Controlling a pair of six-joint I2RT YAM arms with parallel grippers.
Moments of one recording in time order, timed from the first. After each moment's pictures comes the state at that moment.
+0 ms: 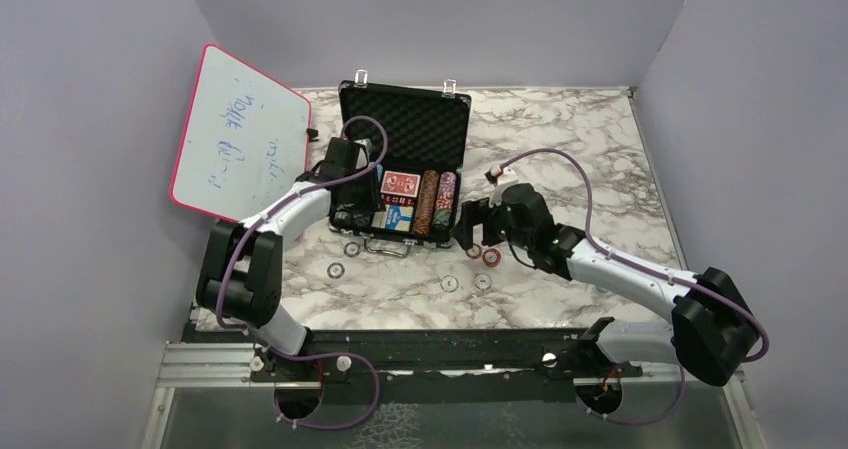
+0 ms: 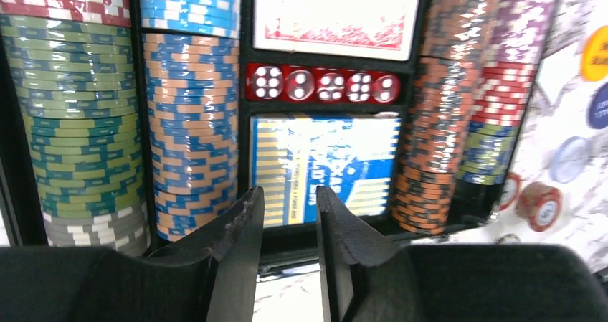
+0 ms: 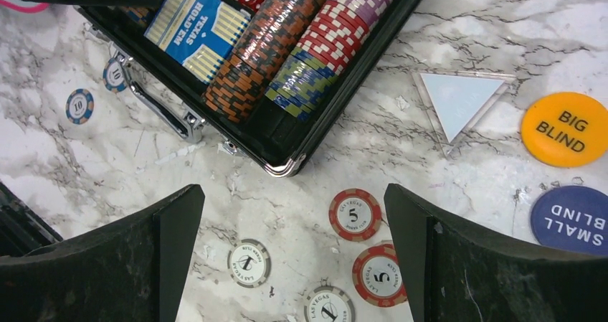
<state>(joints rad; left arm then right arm) -0.29 1.60 0.99 -0.35 0.22 -0.37 0.71 1.25 0.67 0.05 0.01 0.36</state>
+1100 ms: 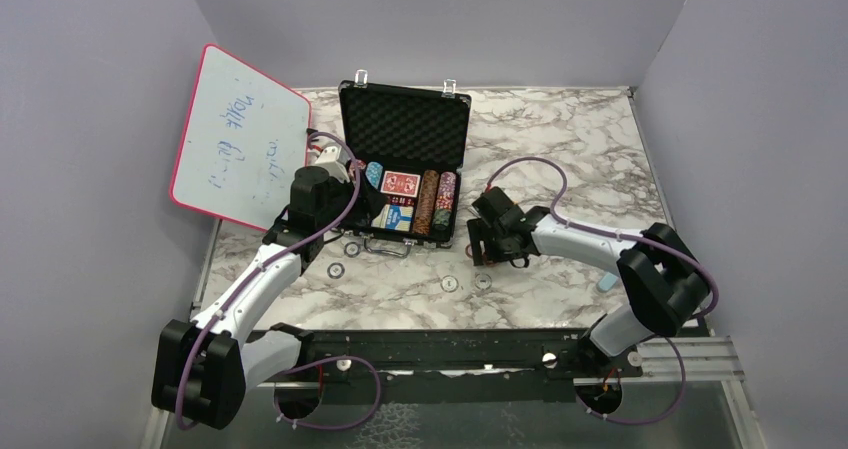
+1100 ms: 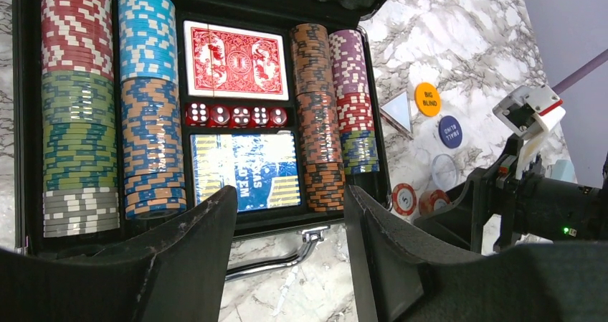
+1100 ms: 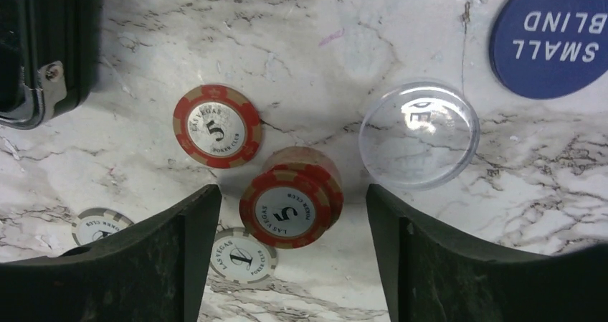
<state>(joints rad) -0.30 1.08 0.64 0.02 0.25 -0.45 0.71 1.54 0.83 -0.44 0.16 0.50</state>
